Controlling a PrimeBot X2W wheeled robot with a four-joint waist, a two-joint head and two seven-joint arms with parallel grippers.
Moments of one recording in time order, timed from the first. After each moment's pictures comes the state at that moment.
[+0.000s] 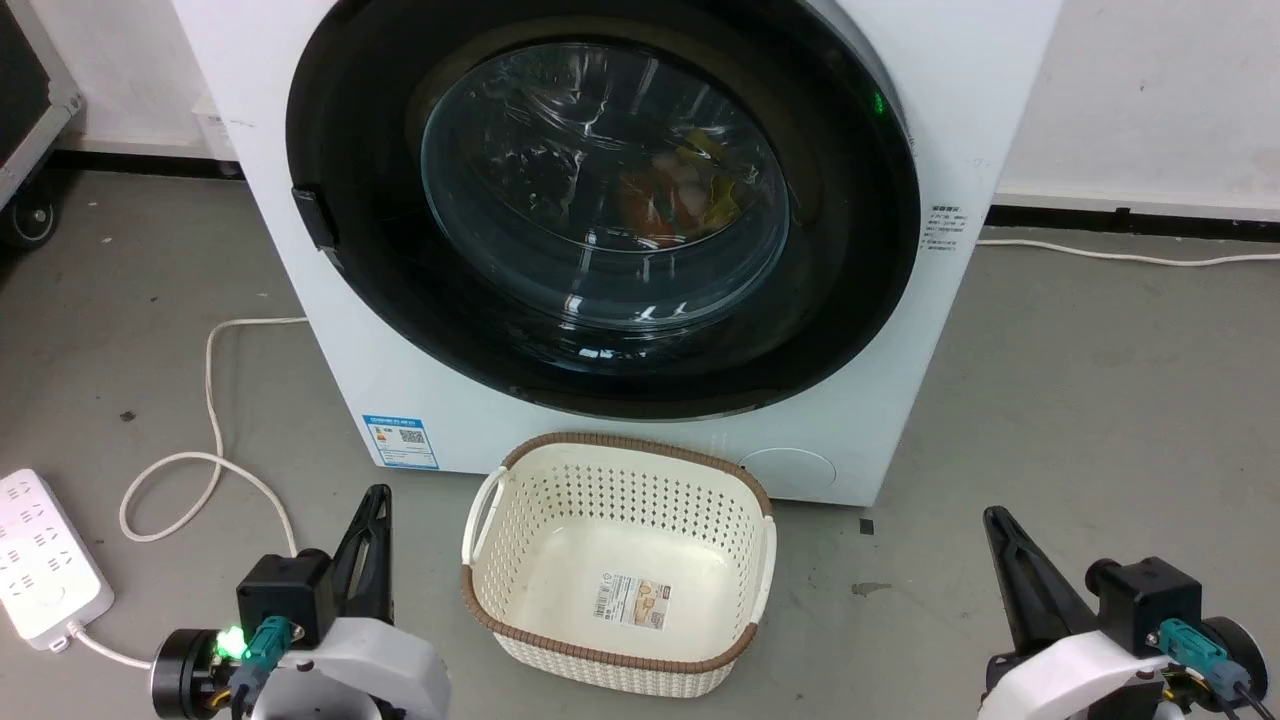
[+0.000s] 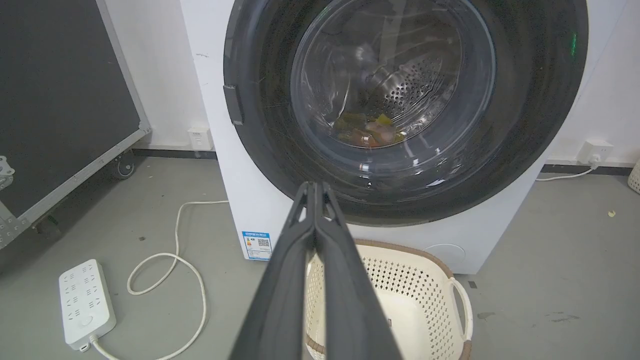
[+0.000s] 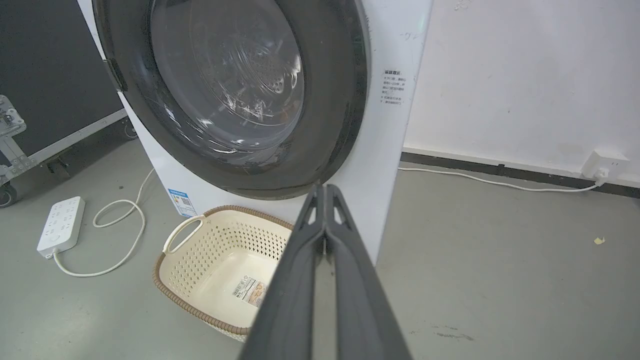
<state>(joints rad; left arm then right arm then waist) -0.02 0.12 -0.05 0.04 -0.12 0.02 -0.06 0.01 -0.05 0.00 0.05 0.07 0.13 -0.04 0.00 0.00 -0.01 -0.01</state>
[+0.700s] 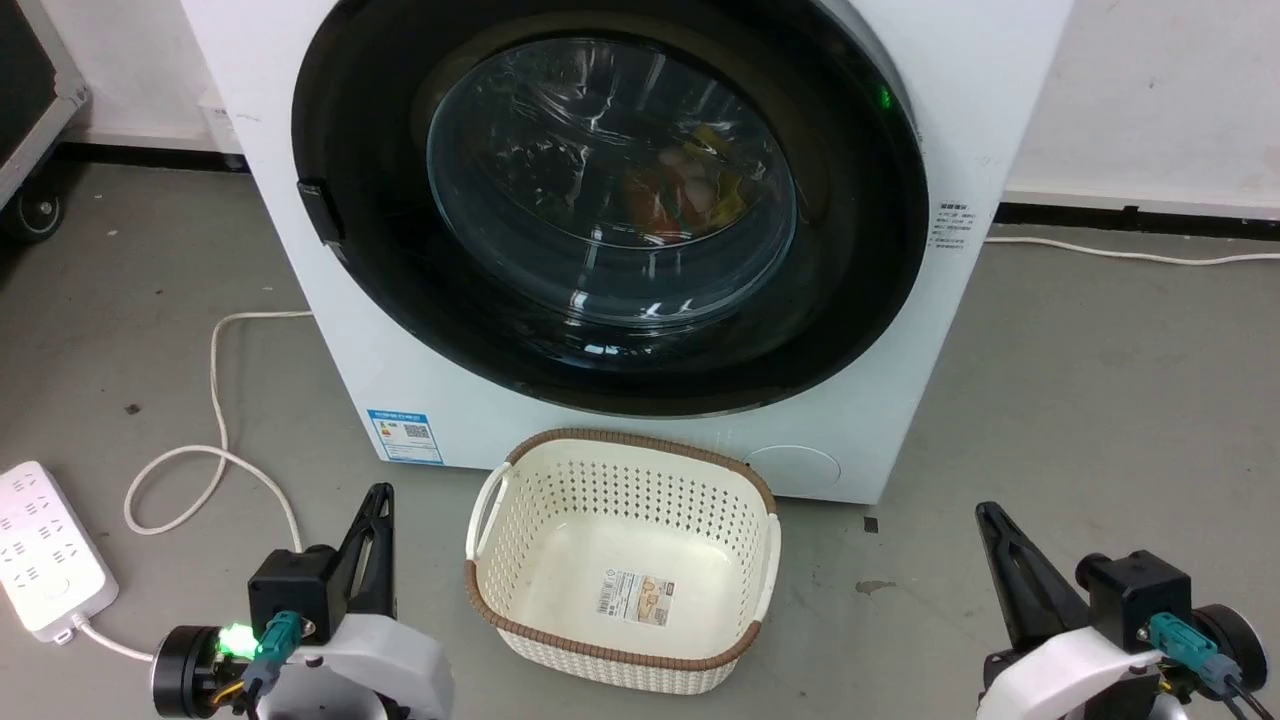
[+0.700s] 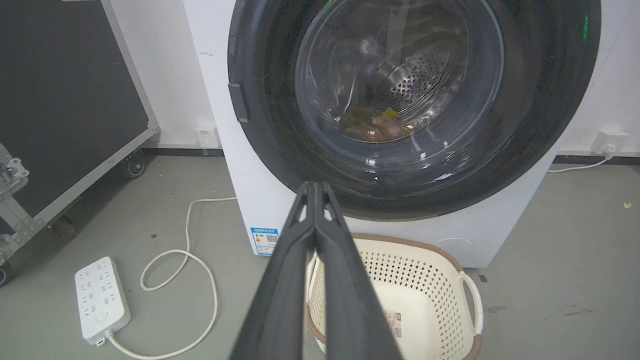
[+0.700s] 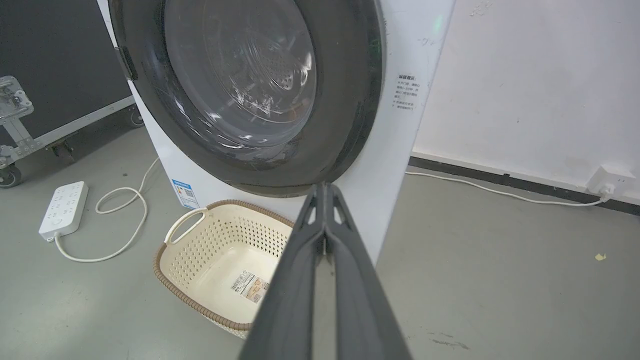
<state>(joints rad) -0.02 0.08 -0.02 0.02 -0.05 0.01 -0.02 0.01 -0.05 0.00 0.02 0.03 0.13 -0.02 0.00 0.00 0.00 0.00</state>
